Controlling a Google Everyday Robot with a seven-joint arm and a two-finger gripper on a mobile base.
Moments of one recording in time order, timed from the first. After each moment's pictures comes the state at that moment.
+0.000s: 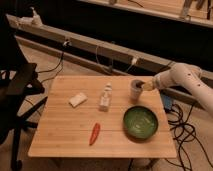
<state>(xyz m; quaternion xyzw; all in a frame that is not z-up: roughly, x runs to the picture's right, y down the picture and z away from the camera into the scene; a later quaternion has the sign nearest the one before) 0.267 -0.013 0.831 -0.16 -0.11 0.52 0.83</state>
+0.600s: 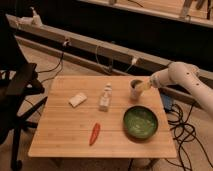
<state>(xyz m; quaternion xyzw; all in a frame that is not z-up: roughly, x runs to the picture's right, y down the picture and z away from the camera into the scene) 0.247 -0.030 0.825 -0.14 -0.14 0.51 0.84</state>
